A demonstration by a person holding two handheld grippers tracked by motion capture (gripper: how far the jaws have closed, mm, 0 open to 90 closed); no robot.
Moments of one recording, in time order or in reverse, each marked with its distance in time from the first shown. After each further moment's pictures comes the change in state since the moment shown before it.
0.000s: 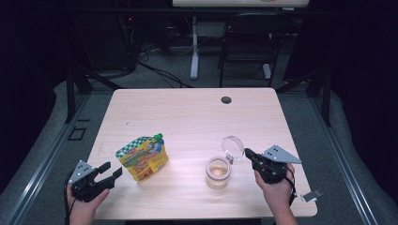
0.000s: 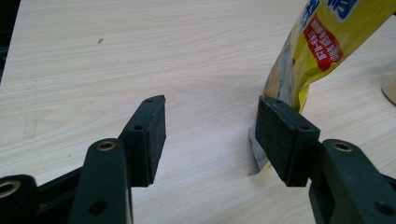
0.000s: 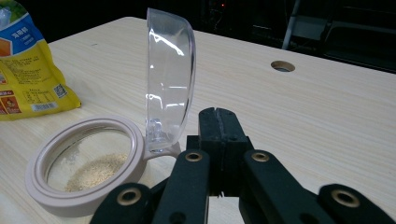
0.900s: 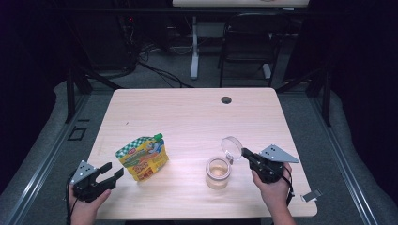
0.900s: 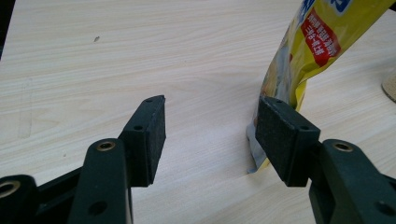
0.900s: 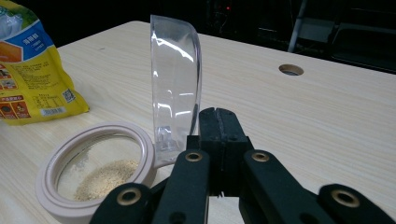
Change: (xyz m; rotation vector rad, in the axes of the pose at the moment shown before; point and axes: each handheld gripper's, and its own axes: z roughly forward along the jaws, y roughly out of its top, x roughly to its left) left arm -0.002 -0.001 0.002 0.000 -0.005 0.005; right arm 0.005 0.002 0.005 -0.015 0.024 0.005
